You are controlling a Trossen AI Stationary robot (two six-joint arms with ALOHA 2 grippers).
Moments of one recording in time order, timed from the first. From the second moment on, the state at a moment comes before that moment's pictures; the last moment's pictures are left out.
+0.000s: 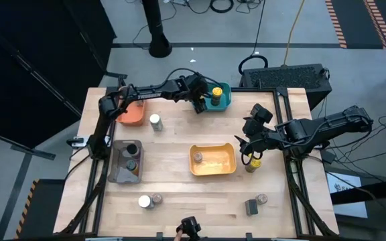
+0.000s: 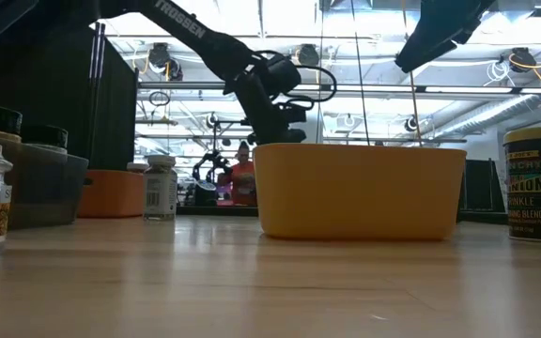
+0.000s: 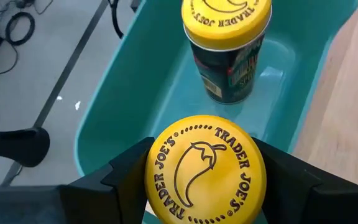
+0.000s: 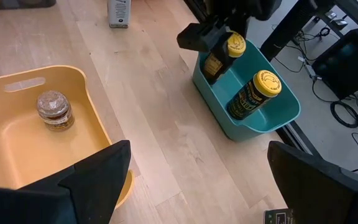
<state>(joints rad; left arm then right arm) 0.47 2.11 1.69 -0.46 -0.16 0.19 0.25 1.10 1.02 -0.86 0.71 0.43</state>
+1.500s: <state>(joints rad) 0.40 2.07 1.89 -0.67 -0.28 0.22 0.25 1.10 1.02 -0.86 0.71 0.44</state>
